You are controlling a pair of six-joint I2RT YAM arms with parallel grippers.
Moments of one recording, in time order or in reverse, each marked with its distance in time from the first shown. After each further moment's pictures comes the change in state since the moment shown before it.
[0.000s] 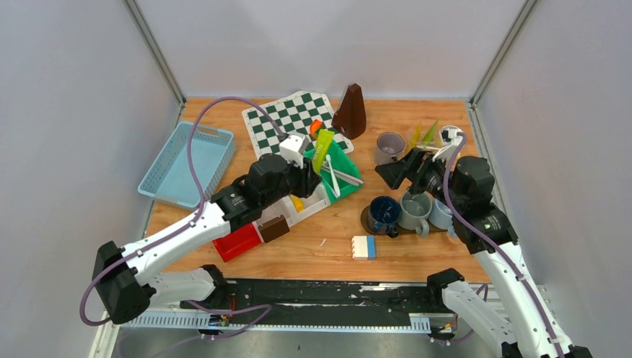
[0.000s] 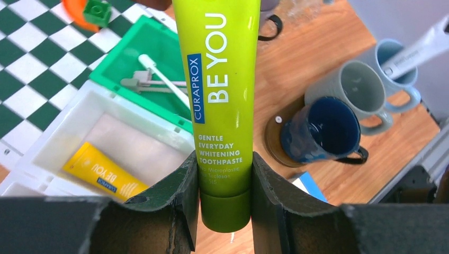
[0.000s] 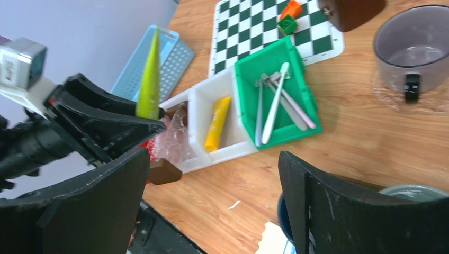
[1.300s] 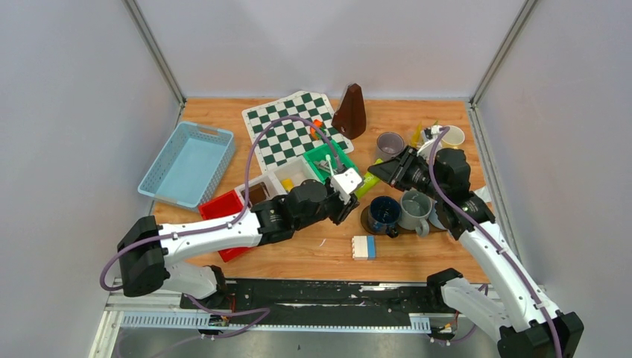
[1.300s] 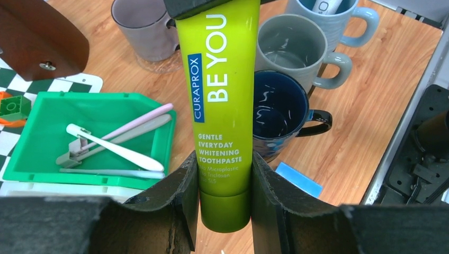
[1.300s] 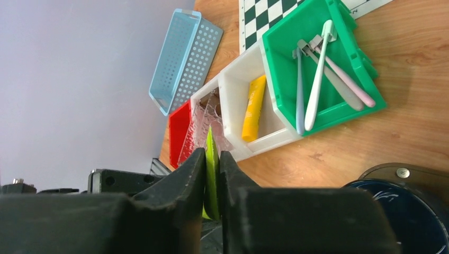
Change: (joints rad) left arm -0.309 0.185 -0.012 0.266 -0.031 0.349; right arm 0.019 0.148 -0.084 0.187 -0.115 0.279
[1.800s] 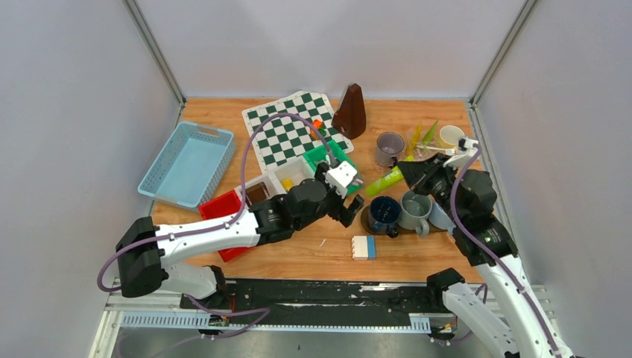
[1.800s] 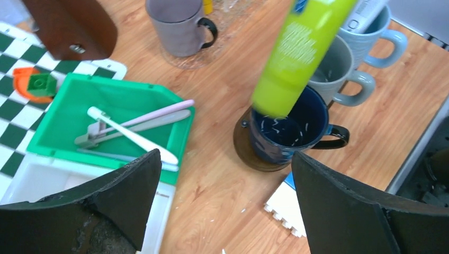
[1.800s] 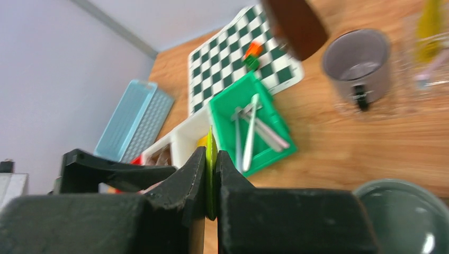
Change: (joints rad) left arm -0.005 0.010 0.015 -0.008 -0.097 -0.059; right arm 0.006 -0.203 -0.006 -0.081 0.283 -0.159
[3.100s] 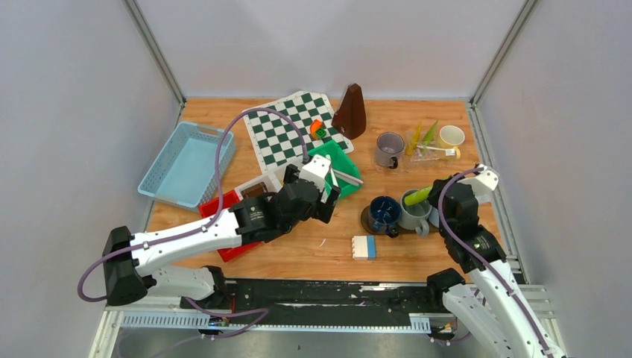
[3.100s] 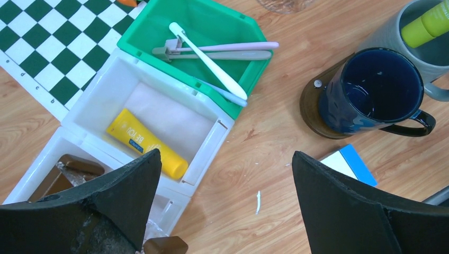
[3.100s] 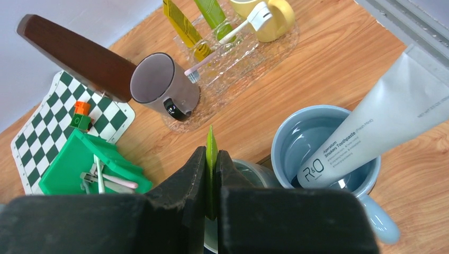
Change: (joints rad) left arm 0.003 -0.125 0.053 -0.425 -0.290 -0.228; right arm 0.000 -0.112 -0.199 -0.132 0.704 -0.003
